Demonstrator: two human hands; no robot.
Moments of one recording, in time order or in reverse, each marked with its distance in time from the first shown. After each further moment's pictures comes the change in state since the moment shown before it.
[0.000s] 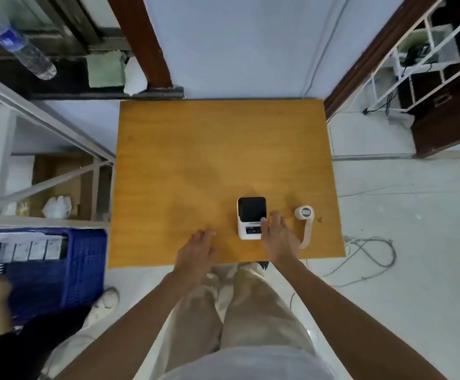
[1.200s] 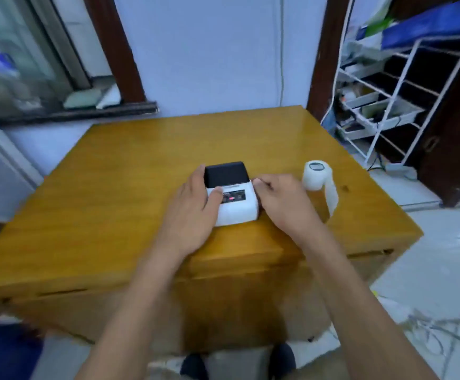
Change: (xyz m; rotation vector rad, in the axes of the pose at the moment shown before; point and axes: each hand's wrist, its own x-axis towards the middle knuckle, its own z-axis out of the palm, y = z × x) left_hand 0.087 0.030 0.108 -0.152 0.732 0.423; right_hand 0.051 0.081 0.089 0.455 0.408 -0.518
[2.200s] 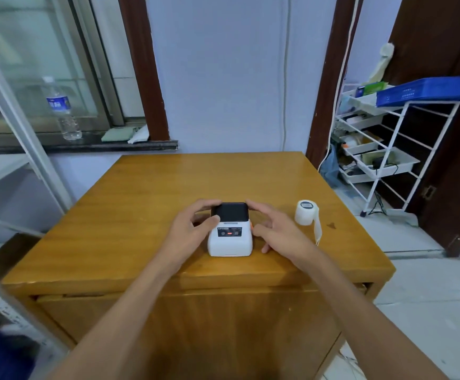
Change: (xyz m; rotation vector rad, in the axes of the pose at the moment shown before) left_hand -0.002 -0.020 -0.013 -0.613 0.080 0.027; right_hand -0.004 0.007 -0.019 0.316 -0.303 0.025
